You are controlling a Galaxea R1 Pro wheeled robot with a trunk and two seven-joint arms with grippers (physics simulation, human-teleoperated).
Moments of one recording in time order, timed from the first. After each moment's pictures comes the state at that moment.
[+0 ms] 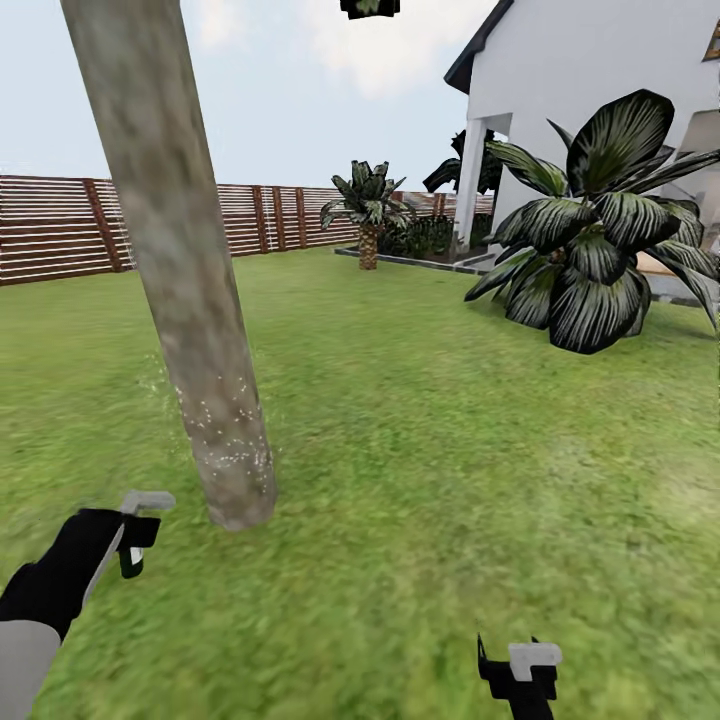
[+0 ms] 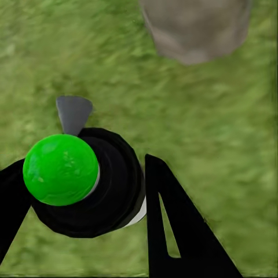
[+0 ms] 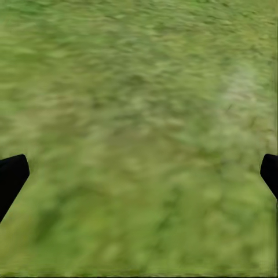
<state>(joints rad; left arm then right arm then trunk) -0.63 0.32 0.09 -0.88 -0.14 0.74 -0.15 -0.41 -0.02 -0.08 -0.12 0.25 -0.63 -0.25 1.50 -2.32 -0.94</state>
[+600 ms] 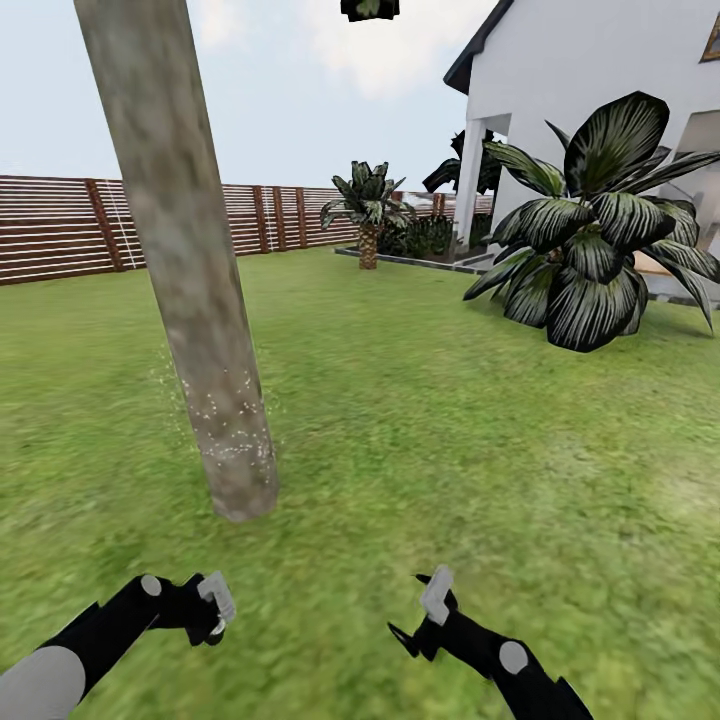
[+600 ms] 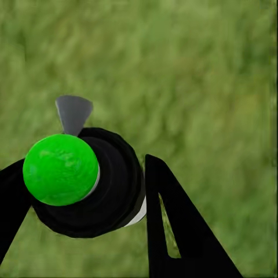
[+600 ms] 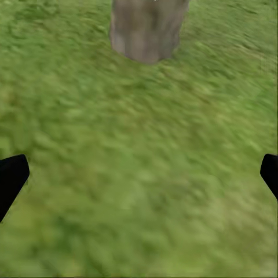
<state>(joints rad) -0.63 0.30 -0.43 -0.48 -0.28 0.08 -0.66 -0.42 0.01 0.04 -0.57 0.49 -0.42 0.53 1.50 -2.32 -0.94</state>
